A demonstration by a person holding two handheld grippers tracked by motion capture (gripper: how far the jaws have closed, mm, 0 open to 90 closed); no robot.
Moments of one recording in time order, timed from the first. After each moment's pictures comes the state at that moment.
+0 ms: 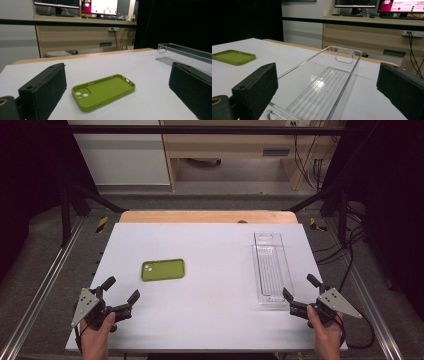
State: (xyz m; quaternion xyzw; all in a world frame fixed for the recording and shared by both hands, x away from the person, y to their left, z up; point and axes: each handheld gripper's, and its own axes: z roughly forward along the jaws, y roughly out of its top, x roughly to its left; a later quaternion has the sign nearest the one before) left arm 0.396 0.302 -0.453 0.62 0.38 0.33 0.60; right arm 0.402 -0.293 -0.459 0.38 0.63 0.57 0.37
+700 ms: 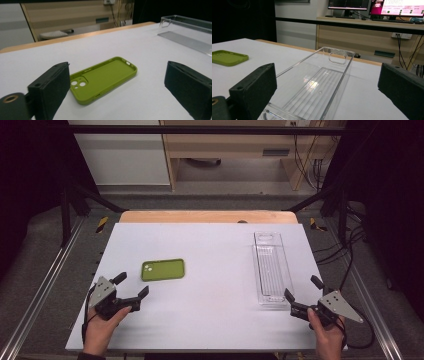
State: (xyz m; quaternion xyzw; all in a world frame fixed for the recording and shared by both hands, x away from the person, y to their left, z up) left arm 0.435 0.284 -0.442 0.70 0.39 0.29 0.53; right arm 0.396 -0.293 -0.457 0.39 0.62 0.56 0.40
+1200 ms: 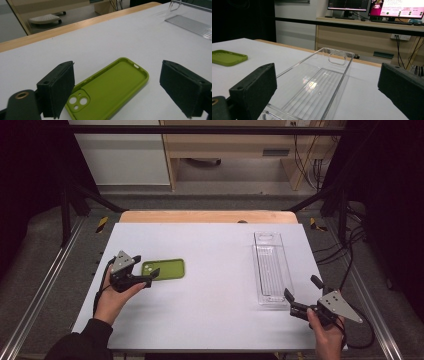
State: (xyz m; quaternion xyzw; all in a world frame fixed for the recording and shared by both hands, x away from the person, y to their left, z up) left arm 0.499 0.261 -0.427 0.76 0.38 0.25 0.47; right arm 0.396 -0.292 -0.456 0.38 0.62 0.56 0.40
